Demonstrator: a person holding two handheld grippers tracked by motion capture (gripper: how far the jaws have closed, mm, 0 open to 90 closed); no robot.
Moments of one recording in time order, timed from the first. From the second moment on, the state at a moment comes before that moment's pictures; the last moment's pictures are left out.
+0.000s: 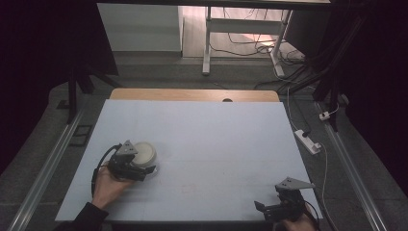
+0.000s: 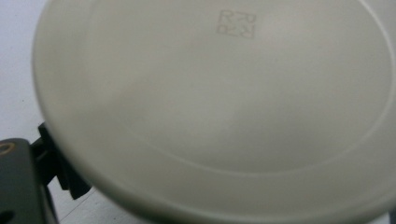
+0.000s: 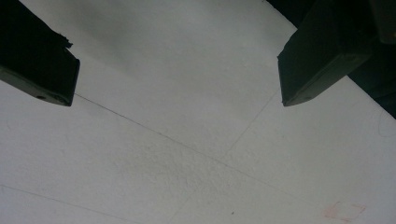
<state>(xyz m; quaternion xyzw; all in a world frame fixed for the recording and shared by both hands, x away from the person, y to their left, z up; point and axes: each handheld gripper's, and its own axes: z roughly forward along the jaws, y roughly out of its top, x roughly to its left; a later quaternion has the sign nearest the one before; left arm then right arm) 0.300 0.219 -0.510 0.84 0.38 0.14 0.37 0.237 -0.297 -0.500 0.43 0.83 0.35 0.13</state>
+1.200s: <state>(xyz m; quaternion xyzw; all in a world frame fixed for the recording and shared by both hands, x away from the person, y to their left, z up) 0.300 0.204 -0.494 0.85 0.37 0.14 0.36 0.237 -0.296 -0.500 0.42 0.83 0.35 0.12</state>
